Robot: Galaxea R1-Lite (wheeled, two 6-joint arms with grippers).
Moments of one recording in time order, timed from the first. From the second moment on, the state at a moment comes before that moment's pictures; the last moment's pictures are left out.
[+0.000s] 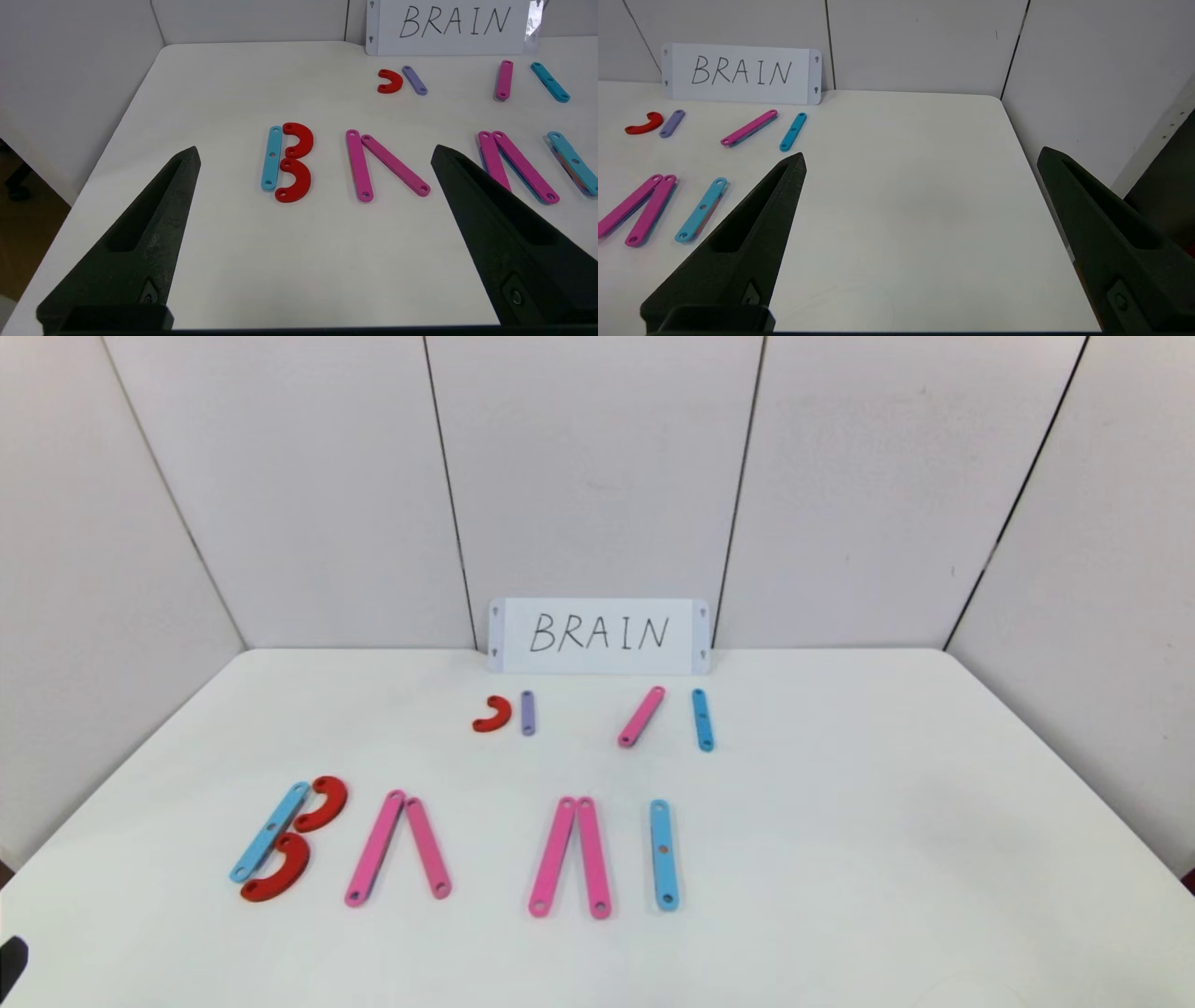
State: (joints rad) left arm 0.00 0.41 -0.44 0.09 0.00 0.00; right arm 0.00 0.43 -0.52 0.09 0.01 -0.02
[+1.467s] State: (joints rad) left arm -0.17 1.51 -0.98 0.41 -0.12 0.11; right arm 0.15 1.54 -0.99 0.06 0.24 -0.01
